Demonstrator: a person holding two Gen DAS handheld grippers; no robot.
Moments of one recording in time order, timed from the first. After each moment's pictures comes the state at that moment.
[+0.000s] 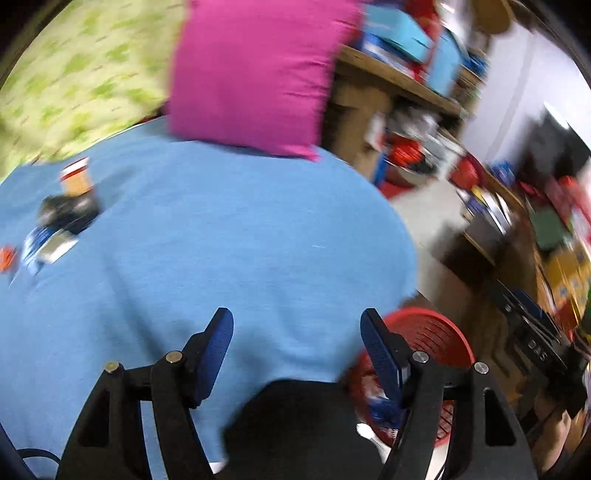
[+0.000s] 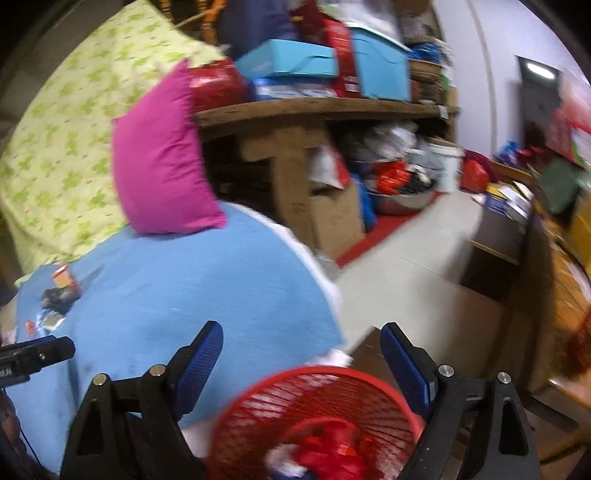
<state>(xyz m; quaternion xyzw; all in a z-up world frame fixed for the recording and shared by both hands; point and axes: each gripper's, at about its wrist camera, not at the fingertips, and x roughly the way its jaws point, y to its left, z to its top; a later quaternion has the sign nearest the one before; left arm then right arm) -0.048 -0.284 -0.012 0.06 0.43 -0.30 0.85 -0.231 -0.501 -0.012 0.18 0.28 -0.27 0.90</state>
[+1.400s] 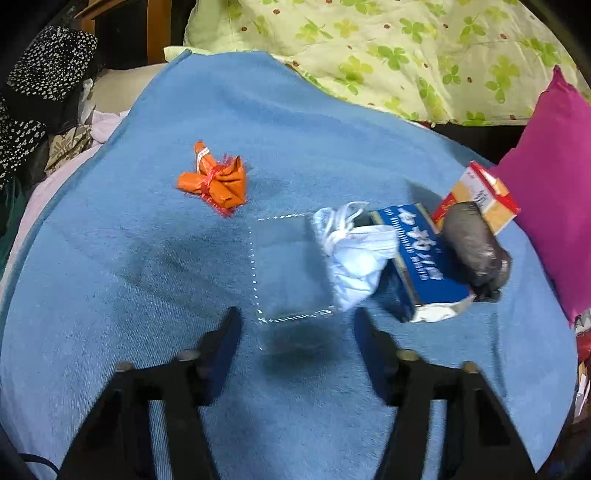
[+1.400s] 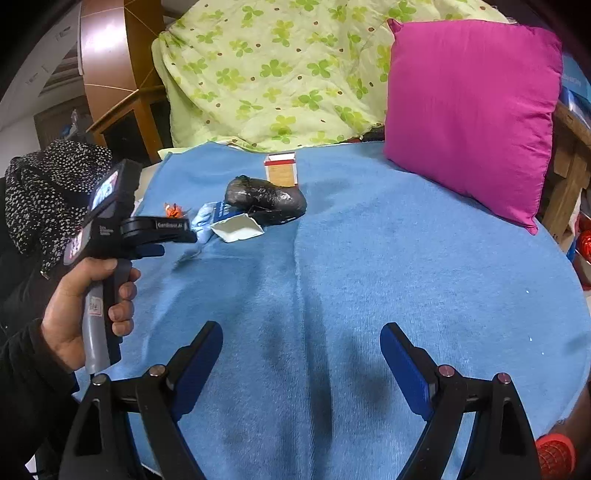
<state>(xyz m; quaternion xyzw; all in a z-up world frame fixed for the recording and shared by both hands) 0.183 -0.009 -0.090 -0.10 0.47 0.02 0.88 -0.015 -0.242 -0.032 0.07 0.37 0.06 0.93</state>
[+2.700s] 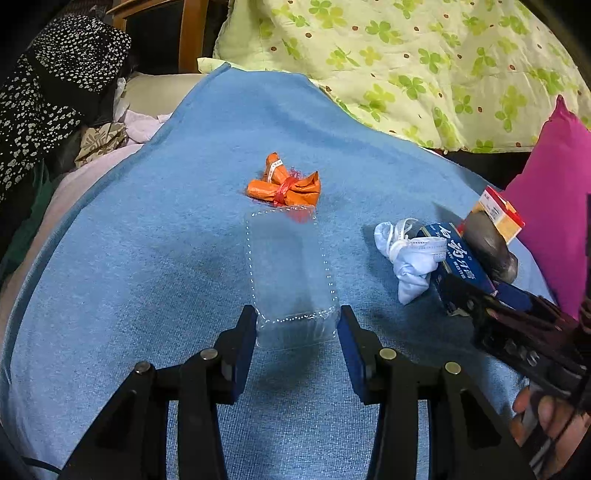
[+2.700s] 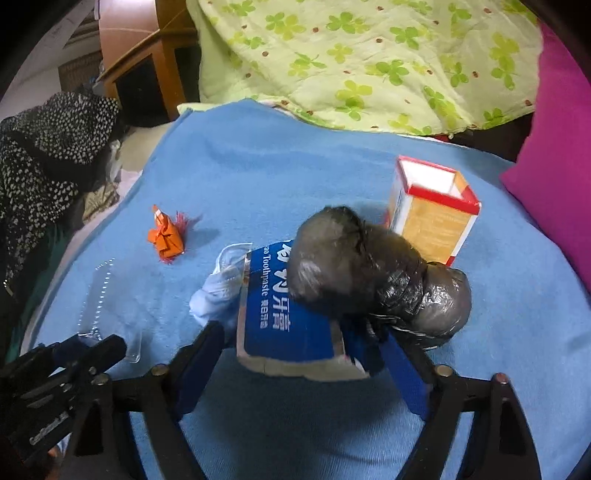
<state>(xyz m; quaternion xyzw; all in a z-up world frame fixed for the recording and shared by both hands) 0.145 0.044 -0.085 -0.11 0.42 0.04 0.90 0.207 -0.121 -0.070 0.00 0.42 0.13 0.90</state>
